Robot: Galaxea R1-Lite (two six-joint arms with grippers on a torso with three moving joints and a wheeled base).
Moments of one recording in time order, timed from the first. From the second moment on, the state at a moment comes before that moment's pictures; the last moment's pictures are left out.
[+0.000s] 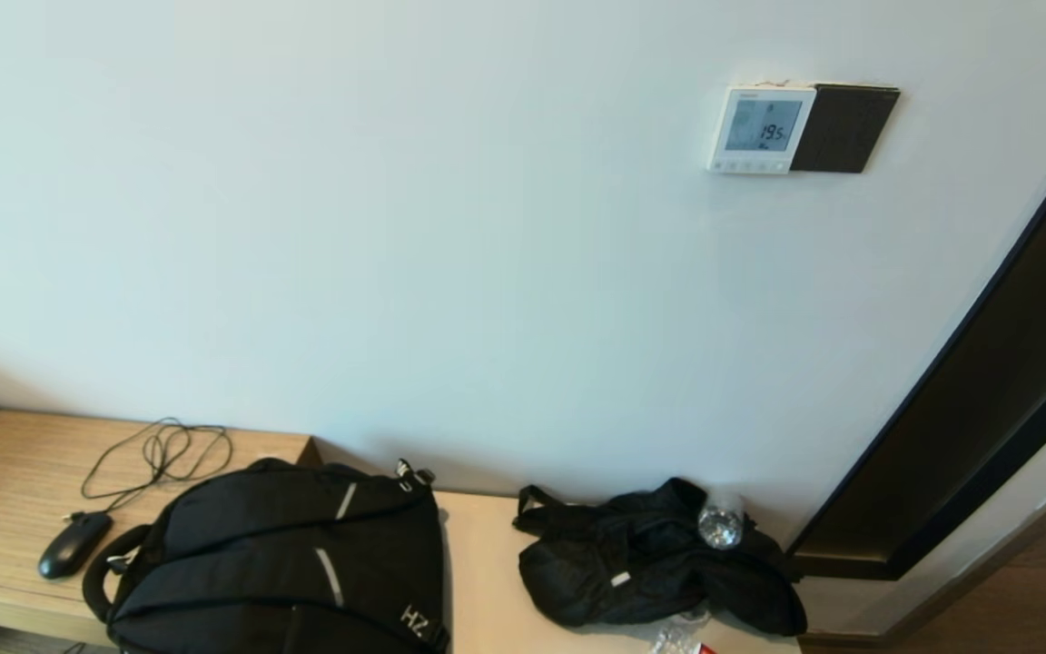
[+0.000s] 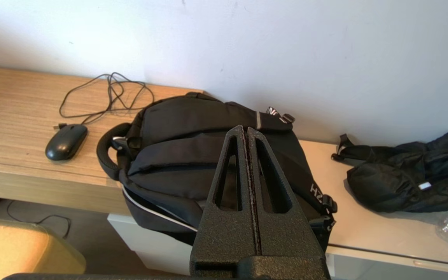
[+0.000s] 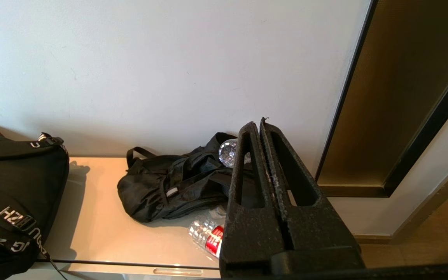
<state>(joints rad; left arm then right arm) 0.01 0.00 -0.04 0.09 0.01 -0.02 0.01 0.00 0.00 0.00 0.02 -0.01</state>
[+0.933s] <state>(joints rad) 0.01 0.00 -0.04 0.09 0.01 -0.02 0.00 0.03 0.00 -0.01 0.01 -0.01</state>
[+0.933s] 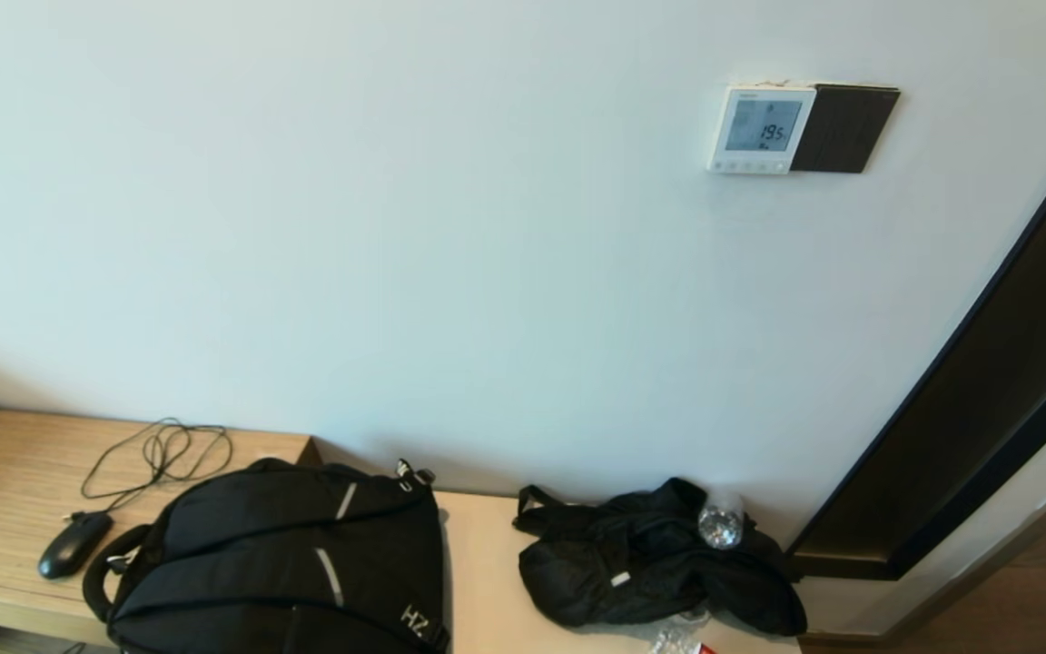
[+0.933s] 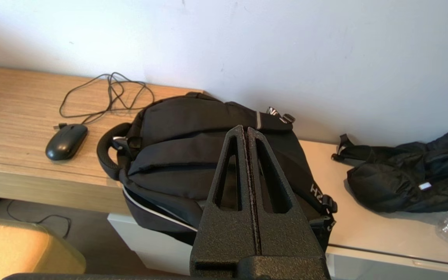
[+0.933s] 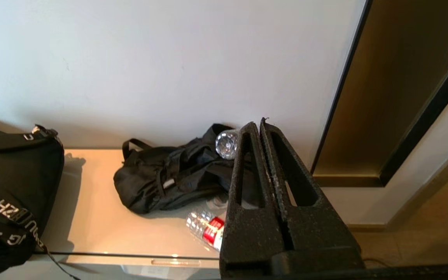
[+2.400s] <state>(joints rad) 0.01 0.00 -0.04 0.09 0.01 -0.02 -0.05 1.26 -0.96 -0.47 -0.08 0.07</state>
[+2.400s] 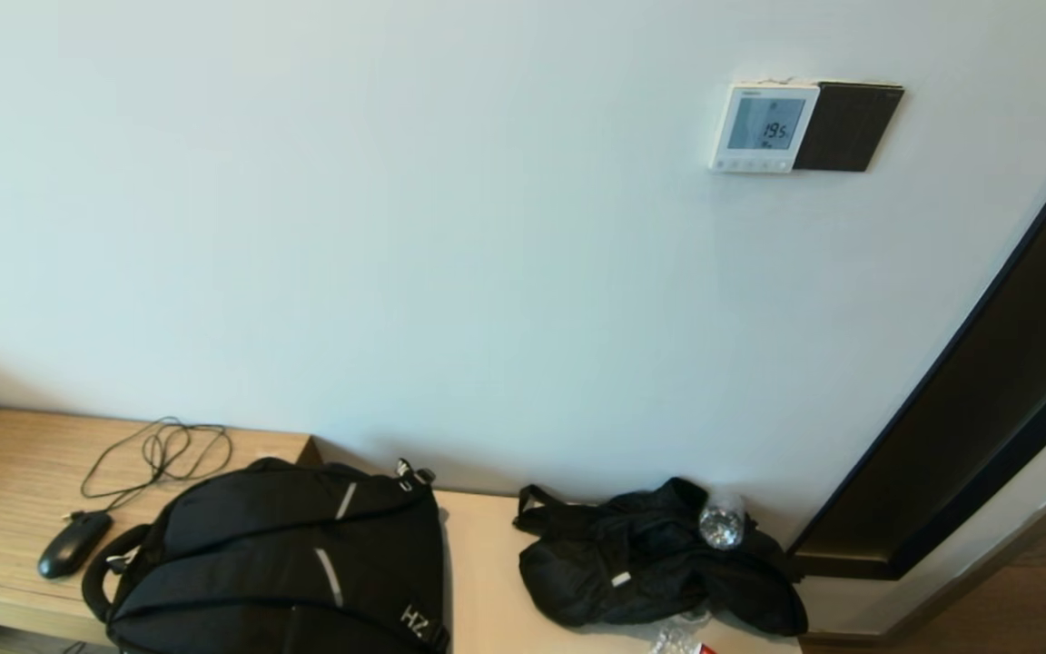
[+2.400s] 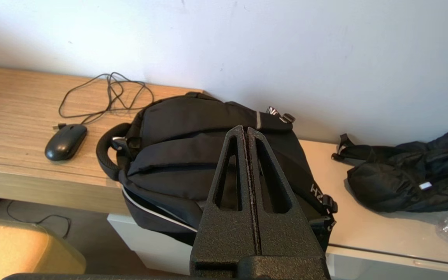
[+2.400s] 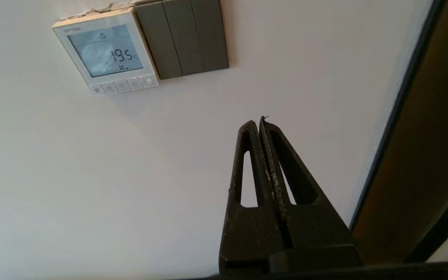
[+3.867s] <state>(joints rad) 0.01 0.00 -0.04 0.09 0.01 -0.02 0.18 1.89 -1.51 -0.55 -0.37 0.00</state>
